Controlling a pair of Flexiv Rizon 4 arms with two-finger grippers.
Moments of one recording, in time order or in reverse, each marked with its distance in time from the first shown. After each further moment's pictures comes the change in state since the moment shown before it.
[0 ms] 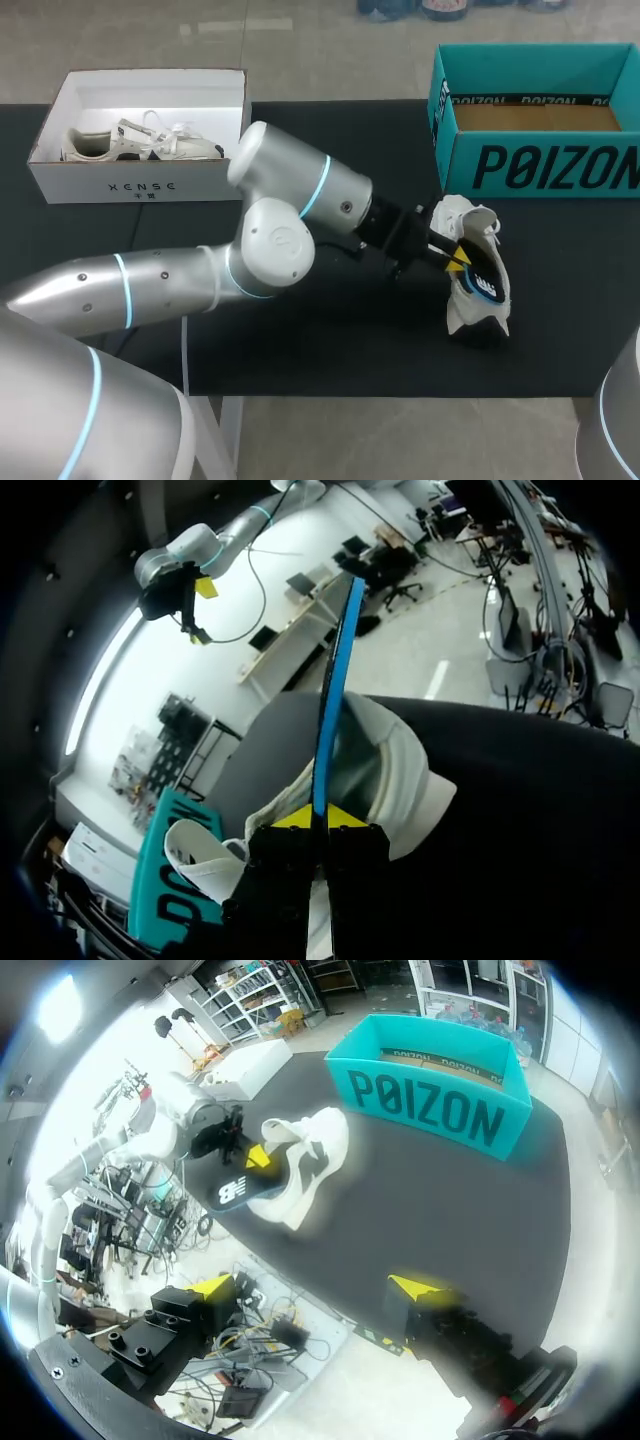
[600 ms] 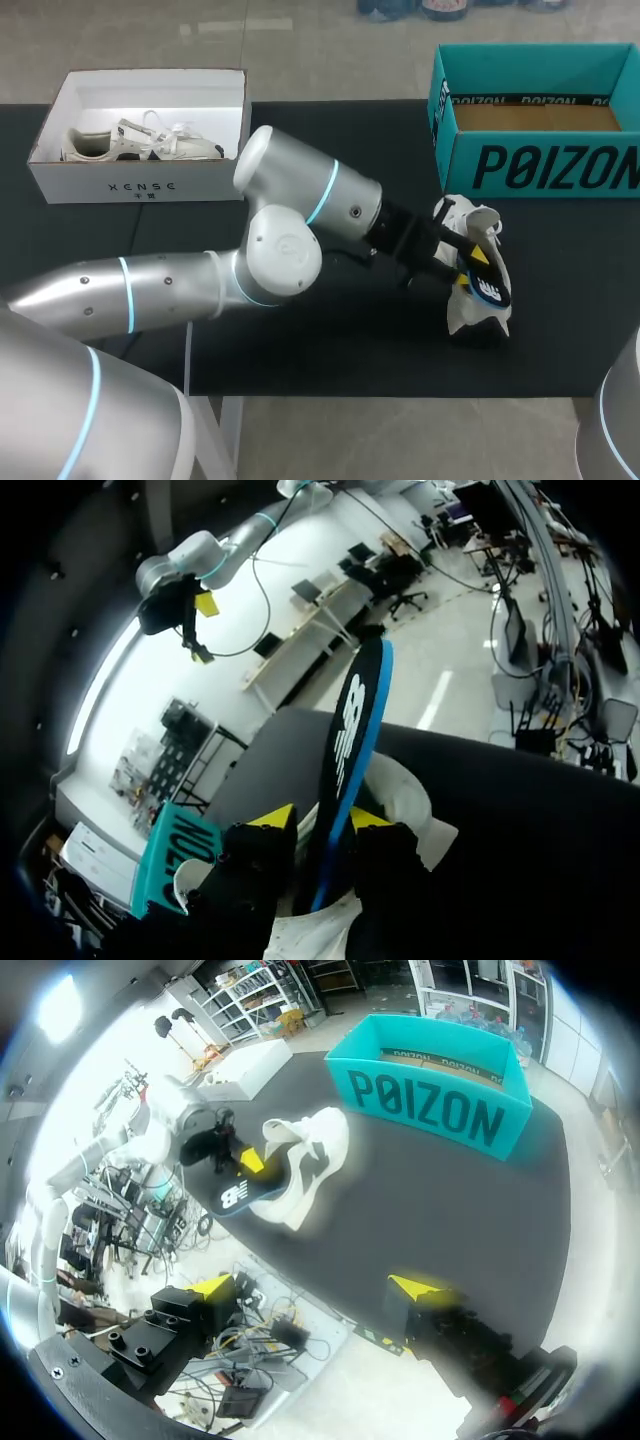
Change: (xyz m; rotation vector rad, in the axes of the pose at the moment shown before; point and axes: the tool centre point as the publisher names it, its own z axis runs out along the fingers) left arm -0.002 -0.034 0.009 0.029 -0.016 -0.020; right arm 0.000 0.000 0.000 0.000 0.000 0.000
